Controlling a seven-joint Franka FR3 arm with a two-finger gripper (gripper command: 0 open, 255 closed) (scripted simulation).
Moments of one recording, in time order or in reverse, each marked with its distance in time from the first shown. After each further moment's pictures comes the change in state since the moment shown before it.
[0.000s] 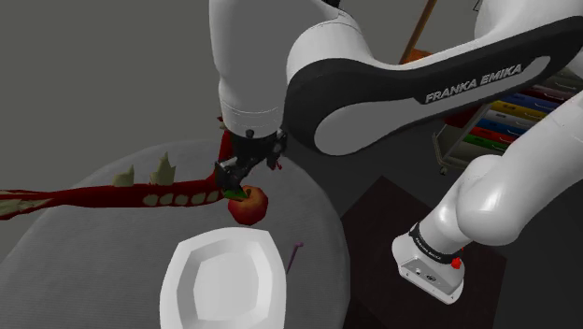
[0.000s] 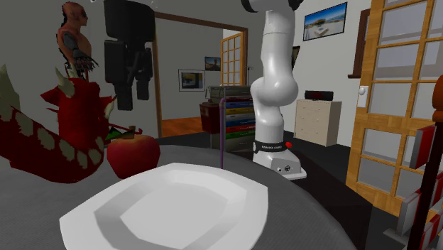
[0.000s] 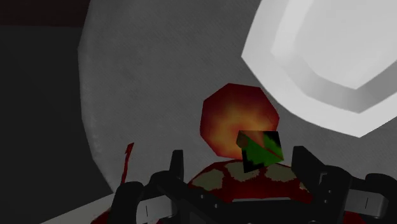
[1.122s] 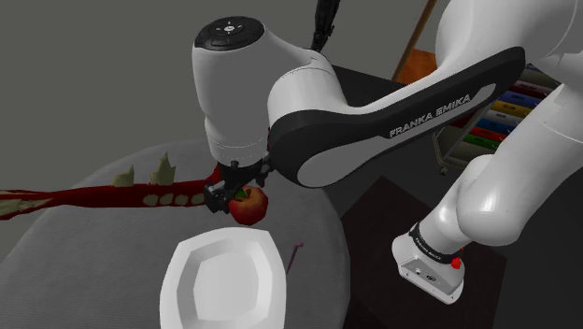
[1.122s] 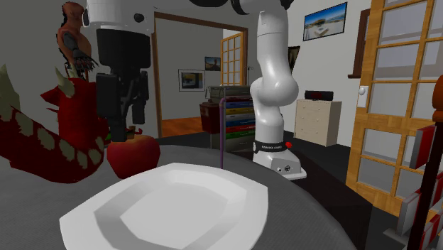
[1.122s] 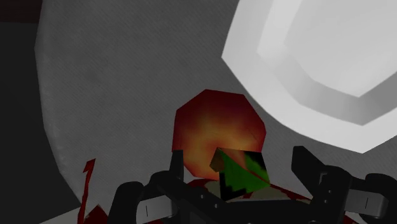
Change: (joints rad) arm 0.018 0.118 0.030 -0.010 -0.084 0.096 0.090
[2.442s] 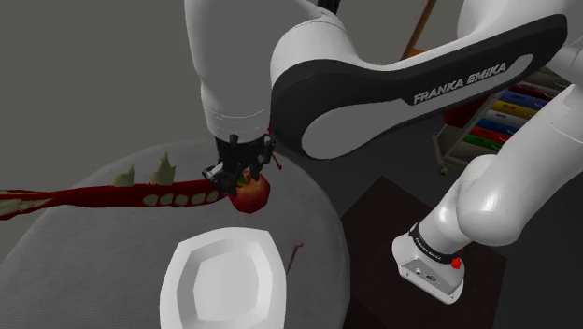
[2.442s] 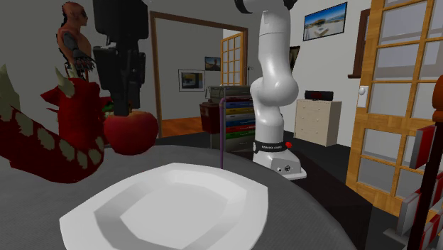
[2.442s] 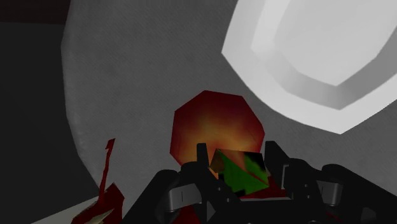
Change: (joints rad) arm -0.005 -0.043 -0.003 0.081 0.036 -0.110 -0.037
